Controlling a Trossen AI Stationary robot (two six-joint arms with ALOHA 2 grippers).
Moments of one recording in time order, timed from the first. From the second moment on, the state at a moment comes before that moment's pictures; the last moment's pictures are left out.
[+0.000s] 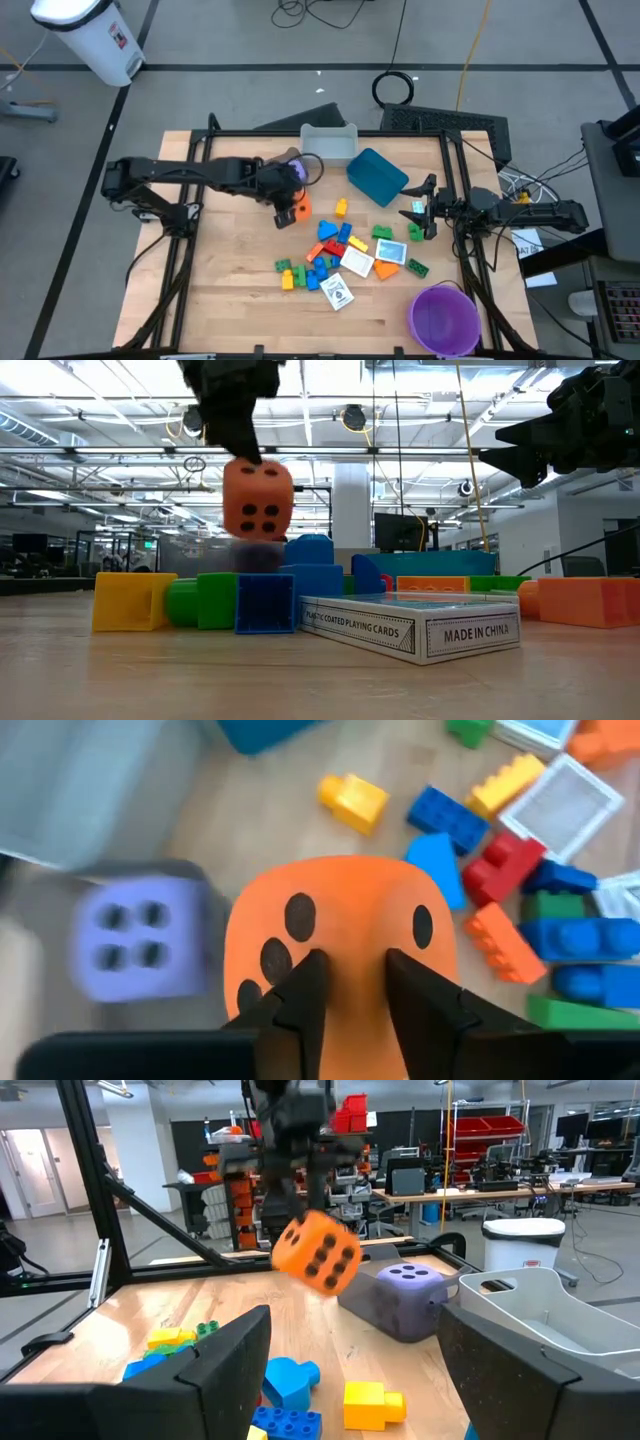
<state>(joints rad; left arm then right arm) 0.06 1.47 1.28 -0.81 -0.13 -0.19 -0.01 0.13 0.01 0.19 0.10 0.06</state>
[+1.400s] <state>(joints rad) 0.18 1.46 1.38 -1.09 -0.41 -0.22 -0.01 0.13 0.01 0.19 0.10 0.06</state>
